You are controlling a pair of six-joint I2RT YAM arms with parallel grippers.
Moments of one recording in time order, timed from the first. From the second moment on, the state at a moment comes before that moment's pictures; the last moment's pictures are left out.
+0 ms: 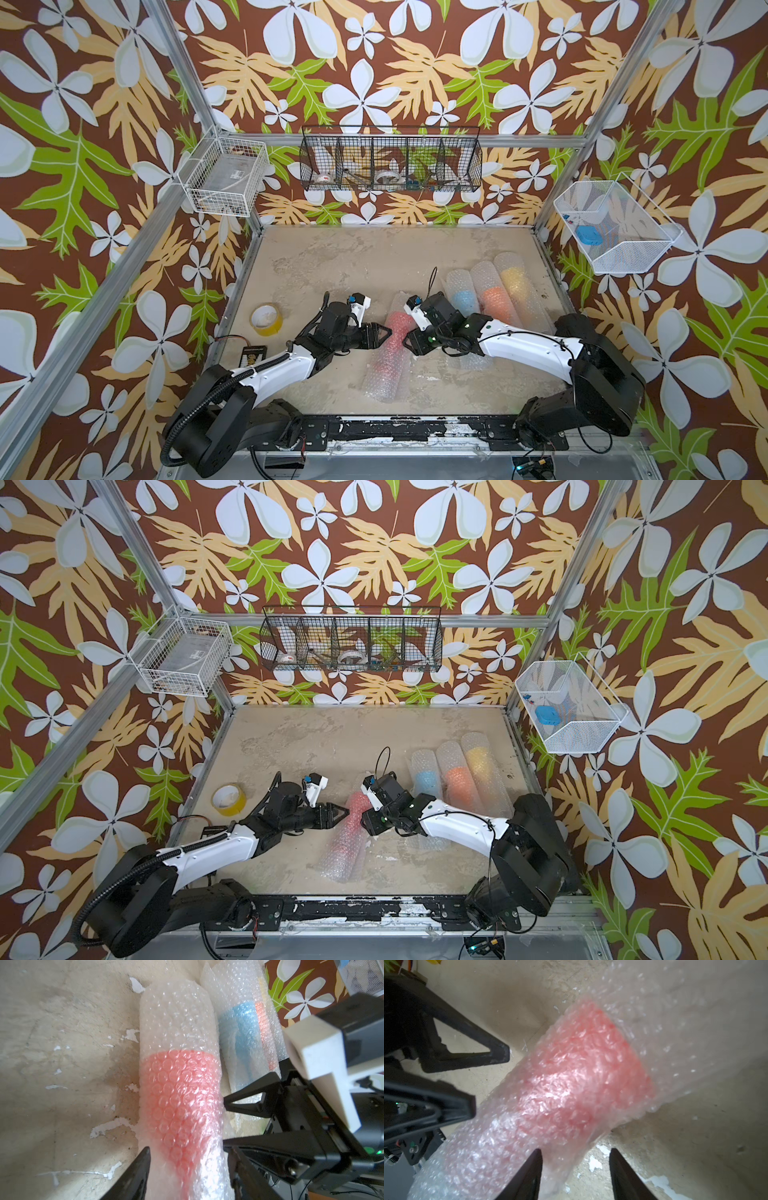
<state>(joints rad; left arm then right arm) -0.57 1.25 0.44 0.21 0.45 -0.67 0.80 1.48 0.84 -0.31 -0.17 0.33</state>
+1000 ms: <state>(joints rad) -0.68 1.31 0.53 0.12 0.24 -0.63 0.75 1.43 0.79 -0.31 -0.18 0.30</state>
